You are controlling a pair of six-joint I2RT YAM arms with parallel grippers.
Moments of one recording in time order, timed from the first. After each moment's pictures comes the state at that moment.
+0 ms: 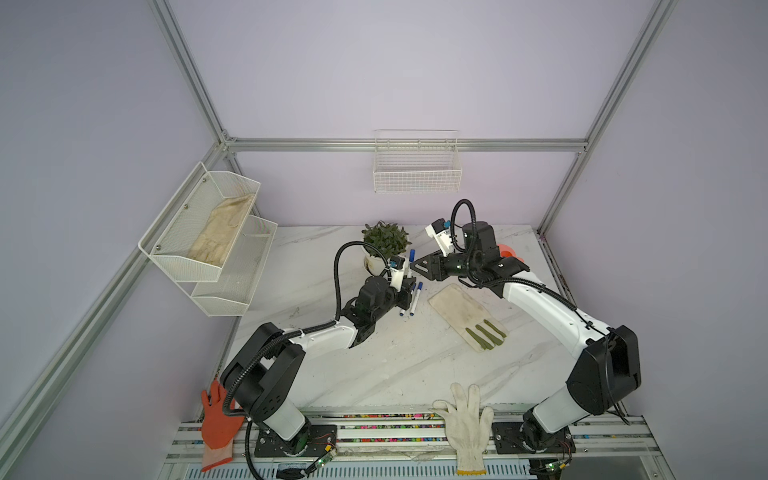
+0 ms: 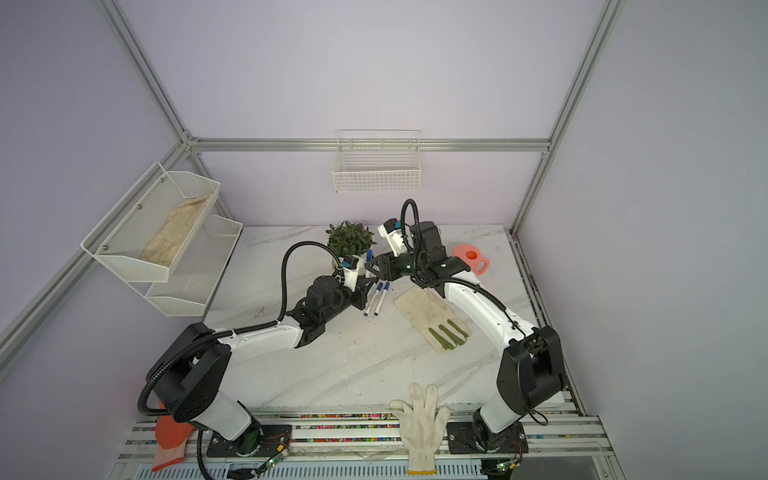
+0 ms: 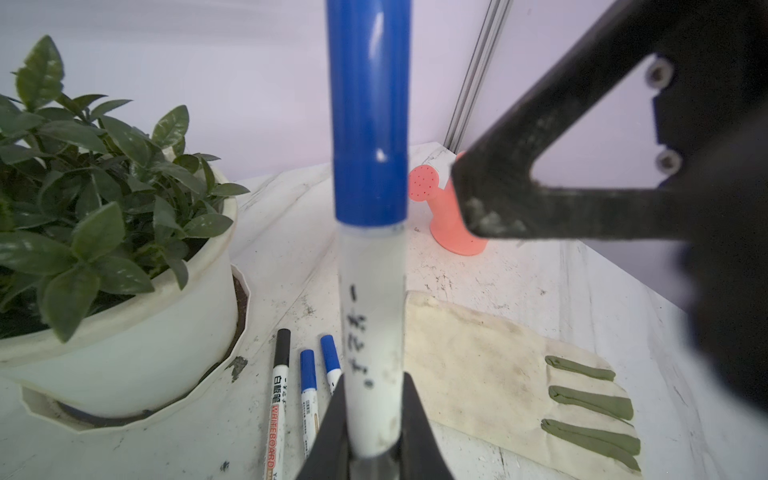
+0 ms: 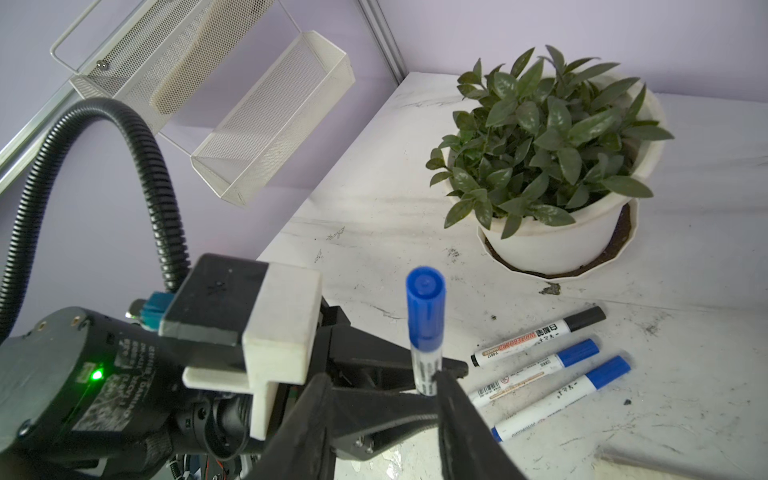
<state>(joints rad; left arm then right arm) -0.67 1.60 0.86 0.53 -0.01 -0.16 0.48 1.56 1.37 -0.31 -0.61 0.24</state>
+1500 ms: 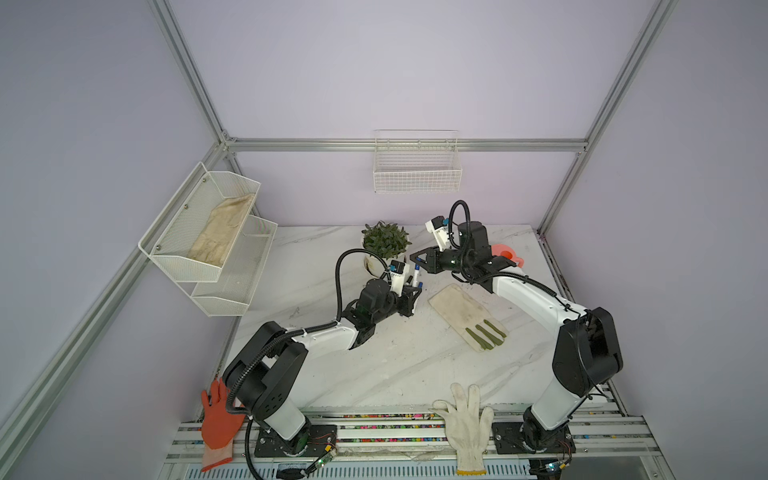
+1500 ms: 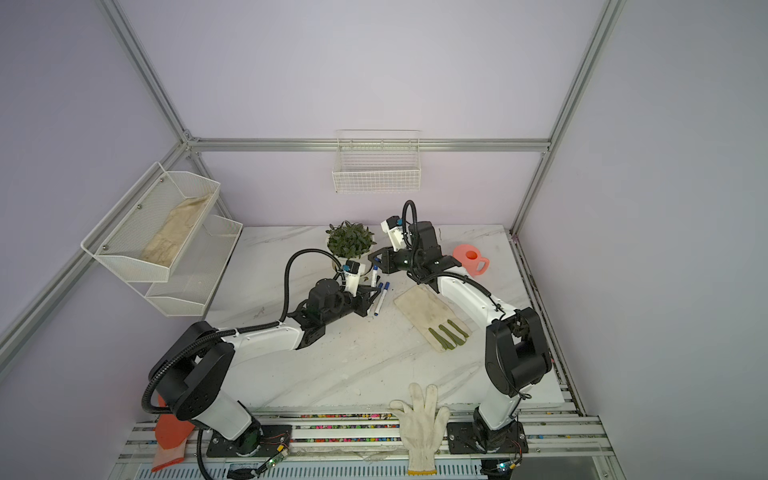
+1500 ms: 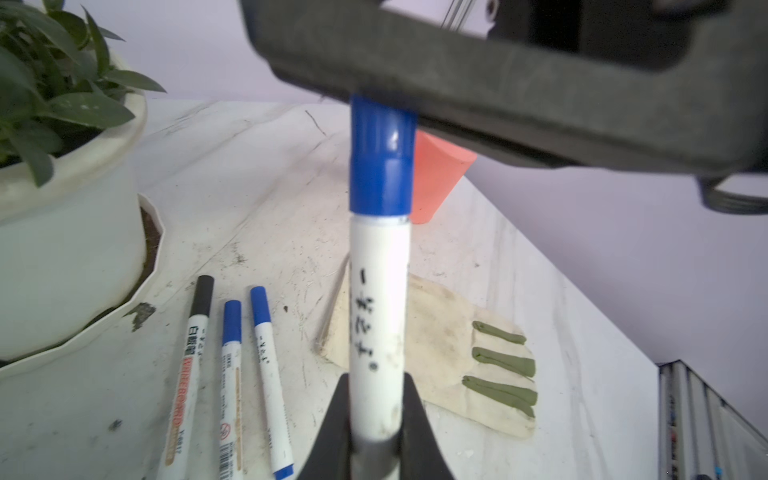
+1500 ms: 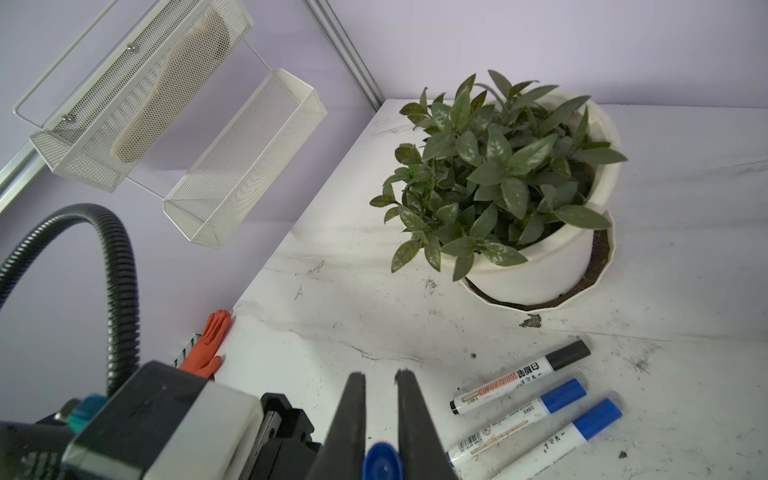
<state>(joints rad) -0.63 1.61 0.83 0.53 0.18 -0.40 0.45 1.71 1.37 -0.16 -0.63 0.32</state>
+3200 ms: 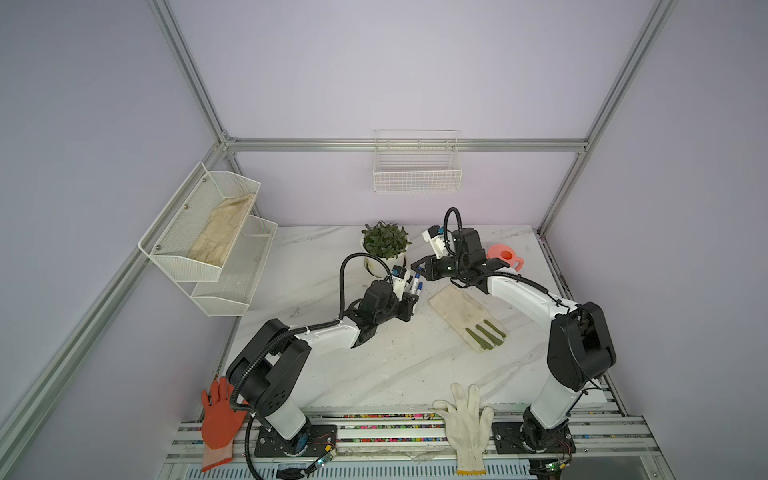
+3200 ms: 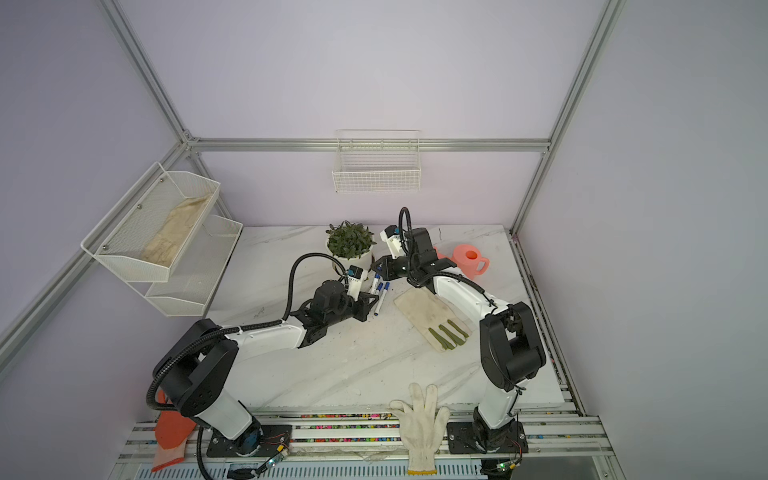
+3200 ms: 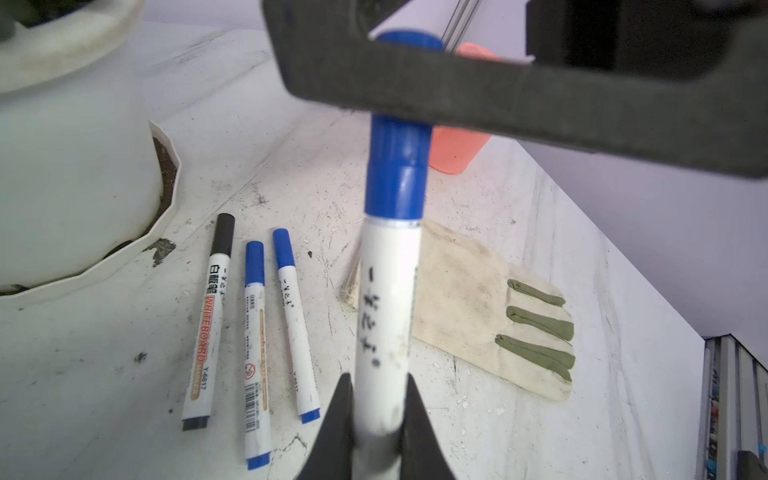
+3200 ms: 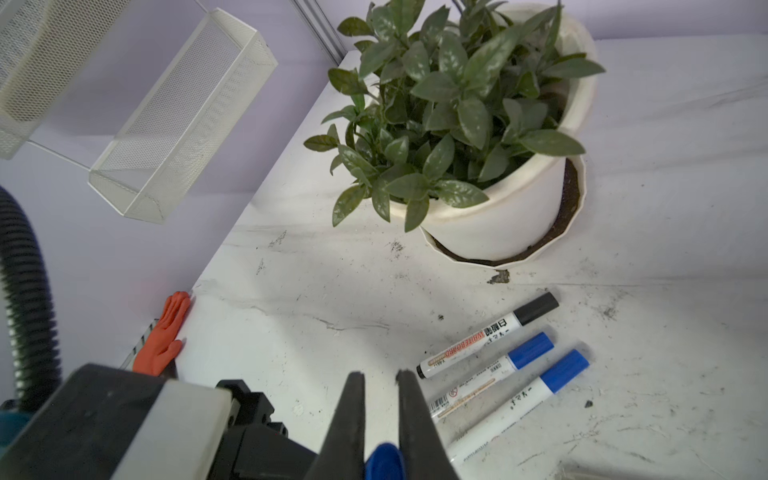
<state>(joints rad) -0.64 1.63 0.86 0.36 0.11 -0.34 0.44 1.74 1.34 -0.23 -0.56 0.26</state>
